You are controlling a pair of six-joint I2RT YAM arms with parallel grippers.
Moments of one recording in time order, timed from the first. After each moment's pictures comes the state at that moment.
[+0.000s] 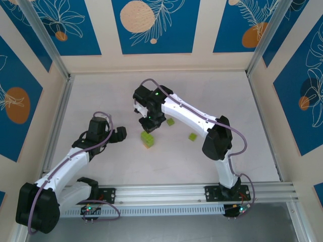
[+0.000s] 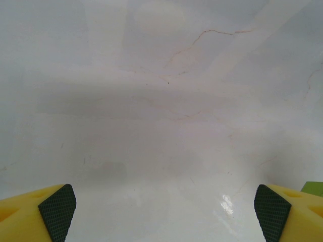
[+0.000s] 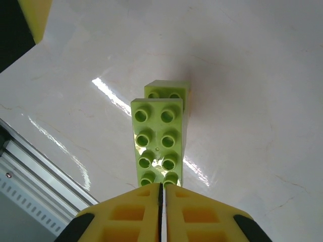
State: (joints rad) left arm -0.29 1.00 0.54 -0.33 0.01 -0.39; right arm 0.88 2.06 2.04 -1.39 -0.16 0.18
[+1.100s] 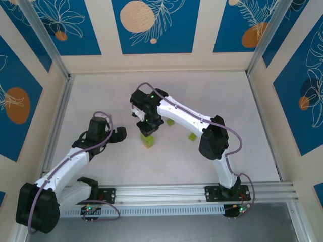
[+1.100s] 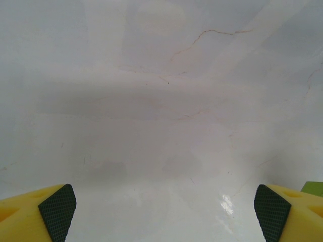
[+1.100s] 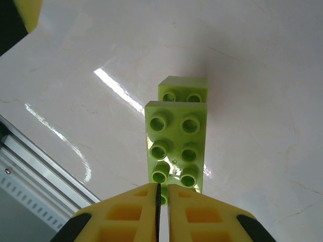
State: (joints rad) left arm -0.29 1.00 0.54 -0.33 0.01 -0.39; right arm 0.91 2.10 2.04 -1.39 -0.18 0.18
